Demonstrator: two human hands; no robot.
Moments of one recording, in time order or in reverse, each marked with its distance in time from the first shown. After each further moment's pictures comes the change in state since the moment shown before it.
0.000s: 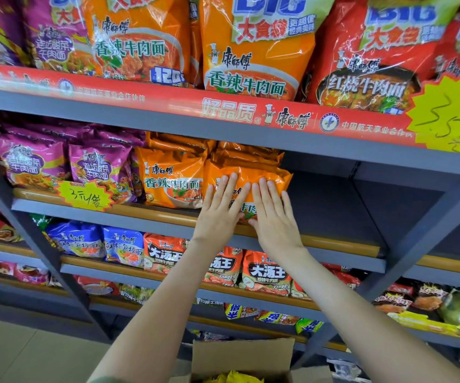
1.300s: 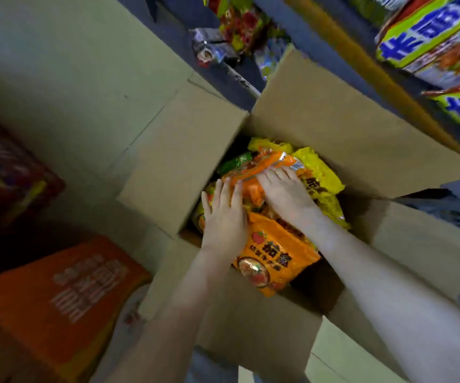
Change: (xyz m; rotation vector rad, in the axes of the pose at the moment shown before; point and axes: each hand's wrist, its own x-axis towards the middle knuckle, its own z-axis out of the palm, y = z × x) left_hand -0.577 0.254 0.230 -0.376 -0.812 -1.109; right_hand -0.469 -0.184 0.401 0.366 -0.904 -0.765
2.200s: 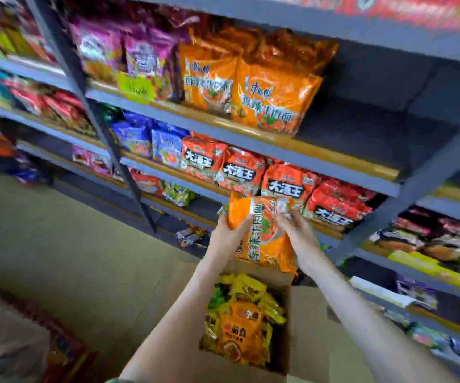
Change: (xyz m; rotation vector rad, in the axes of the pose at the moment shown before) left_hand -0.090 0.269 -0.426 -0.786 -0.124 -0.010; right_hand -0.270 -0.020 -0.476 1.711 0.818 0.655
